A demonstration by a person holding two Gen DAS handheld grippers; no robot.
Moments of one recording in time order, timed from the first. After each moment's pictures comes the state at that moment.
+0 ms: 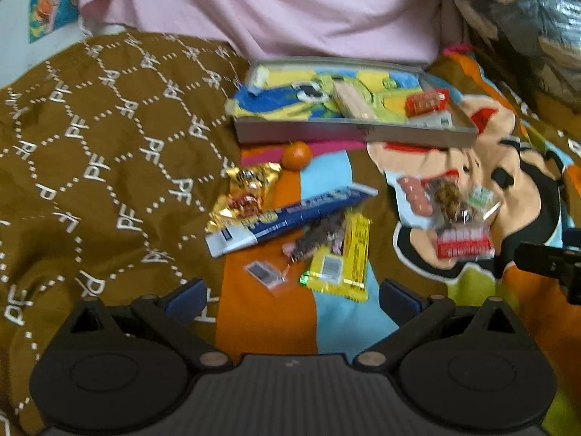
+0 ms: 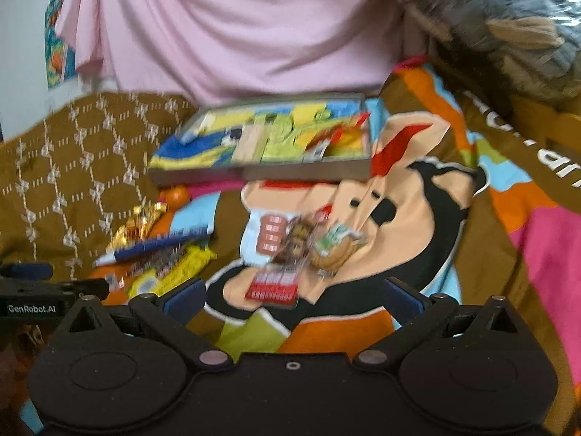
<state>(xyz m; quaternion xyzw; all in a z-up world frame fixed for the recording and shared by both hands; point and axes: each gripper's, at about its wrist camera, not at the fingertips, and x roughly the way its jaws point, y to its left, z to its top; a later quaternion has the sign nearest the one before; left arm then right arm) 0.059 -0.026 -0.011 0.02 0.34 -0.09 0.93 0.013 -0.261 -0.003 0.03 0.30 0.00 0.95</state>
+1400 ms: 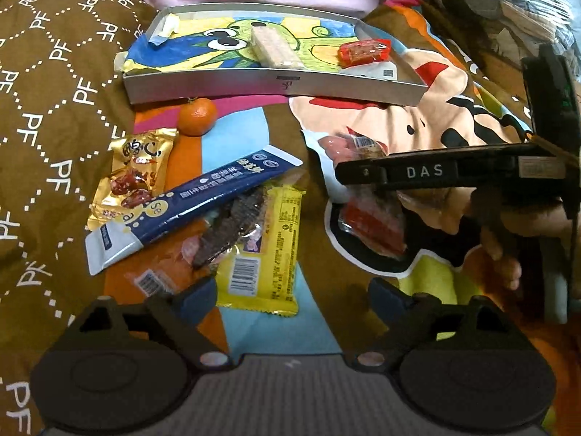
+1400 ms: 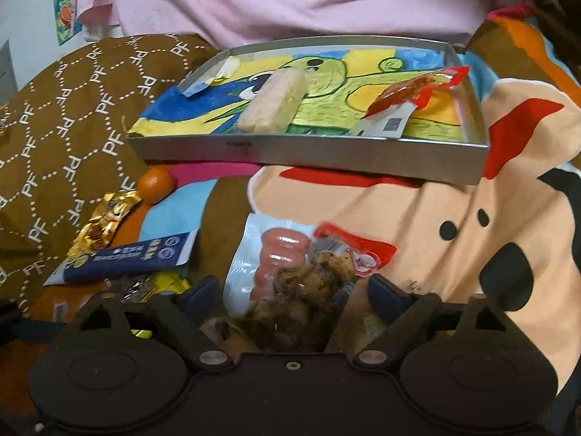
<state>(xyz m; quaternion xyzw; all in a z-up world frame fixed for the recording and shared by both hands) 0.116 -0.059 -0.035 0.00 0.41 -0.22 0.89 0.175 -0.265 -0.053 0.02 0.36 0.10 0.93</state>
